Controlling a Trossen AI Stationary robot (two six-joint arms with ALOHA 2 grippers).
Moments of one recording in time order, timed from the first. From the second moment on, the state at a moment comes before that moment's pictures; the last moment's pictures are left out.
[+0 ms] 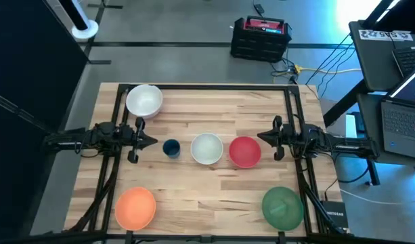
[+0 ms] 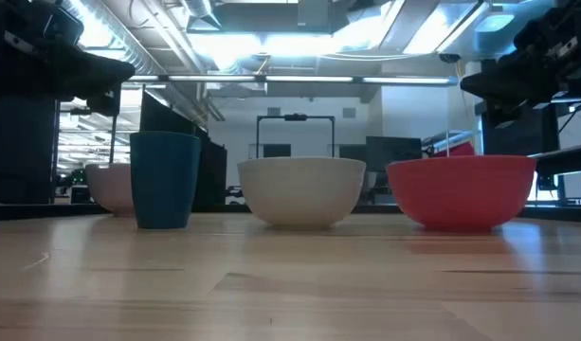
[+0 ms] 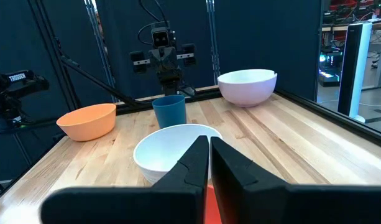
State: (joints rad) left arm 0.06 0.00 0.01 0.02 0.07 0.00; right arm -0.06 0.02 0.01 0.01 0.01 0.15
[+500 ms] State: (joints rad) left arm 0.08 0.03 0.13 -0.10 -0.03 -0.06; right arm -0.06 0.02 0.01 0.01 0.01 0.15
